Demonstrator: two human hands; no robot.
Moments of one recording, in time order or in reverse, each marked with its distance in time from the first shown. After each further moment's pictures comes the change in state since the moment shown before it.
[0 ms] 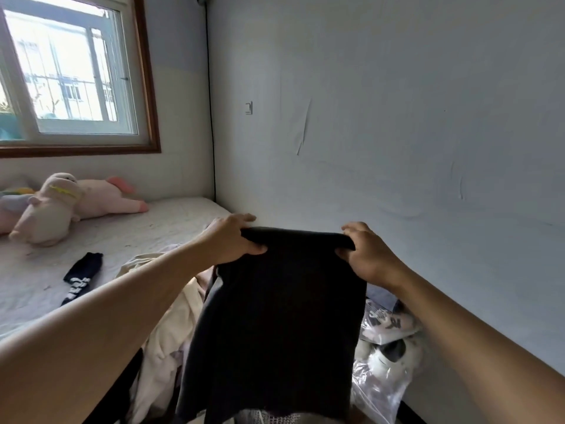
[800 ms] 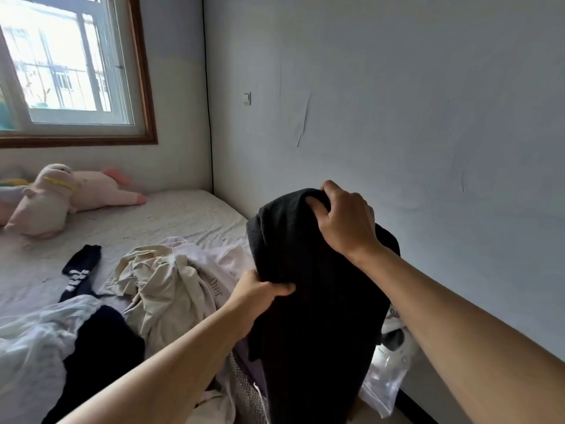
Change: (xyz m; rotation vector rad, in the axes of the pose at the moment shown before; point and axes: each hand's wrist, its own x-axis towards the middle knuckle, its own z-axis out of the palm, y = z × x) left_hand -0.061 0.001 0.075 -0.831 -0.153 -0.319; right_hand 0.014 -0.056 0.009 -0.036 0.472 -0.247
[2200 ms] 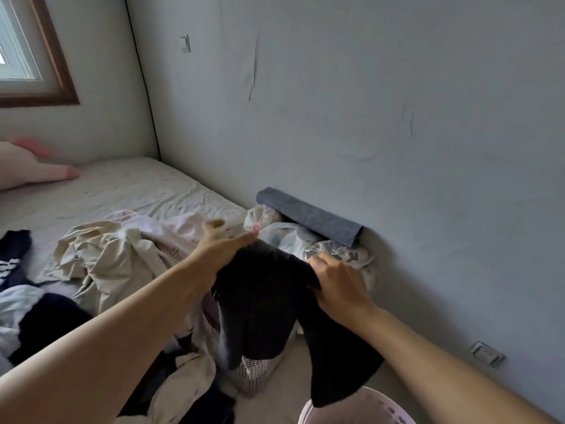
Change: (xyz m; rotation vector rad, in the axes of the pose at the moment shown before) left_hand 0.024 -0.016 -0.001 0.021 -0.009 -0.095; right_hand -0.166 0.052 0.031 -0.237 -0.394 0.064
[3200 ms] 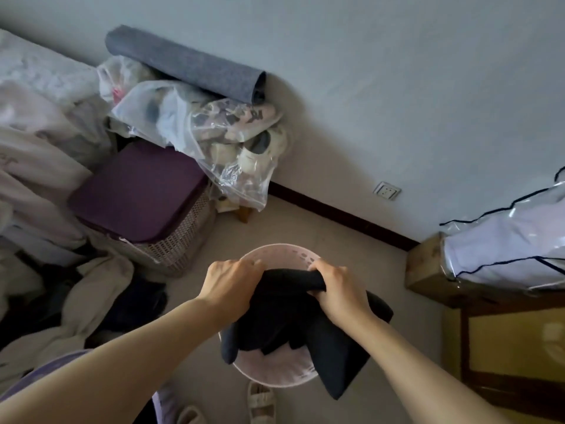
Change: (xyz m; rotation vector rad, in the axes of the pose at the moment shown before) left_hand -0.047 -0.240 0.258 1.432 -0.607 0.595; right_hand -0.263 0.161 0.107 0.248 -0.360 0.724
